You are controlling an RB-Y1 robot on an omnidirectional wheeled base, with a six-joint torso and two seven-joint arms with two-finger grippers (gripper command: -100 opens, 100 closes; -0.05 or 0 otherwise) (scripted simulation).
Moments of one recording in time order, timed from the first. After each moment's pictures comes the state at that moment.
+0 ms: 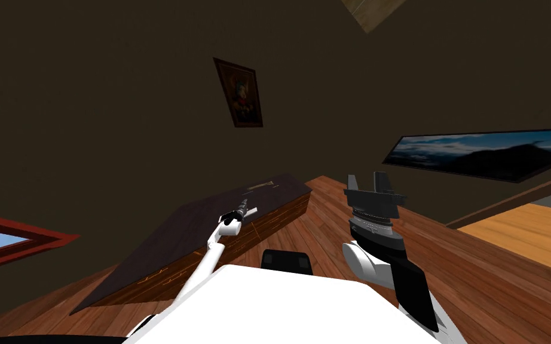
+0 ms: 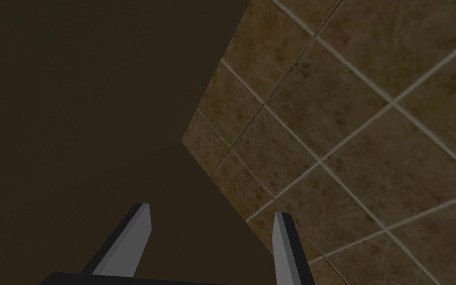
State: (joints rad) left arm 0.09 0.32 0.07 -1.51 0.16 0.33 0.11; right arm 0.49 -0.05 -0.03 -2.38 -0.10 -0.58 -0.07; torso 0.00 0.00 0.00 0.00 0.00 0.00
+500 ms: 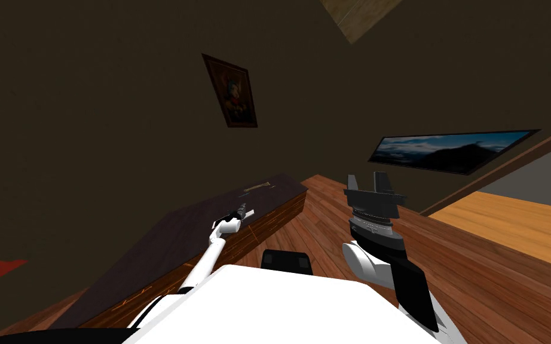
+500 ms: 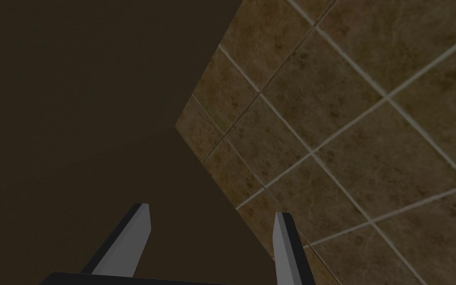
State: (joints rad) left arm 0.01 0.35 0.09 -1.33 0.21 0.43 0.13; right arm 0.49 -0.05 -0.03 -2.38 -0.10 -0.58 -0.07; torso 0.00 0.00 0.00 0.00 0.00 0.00
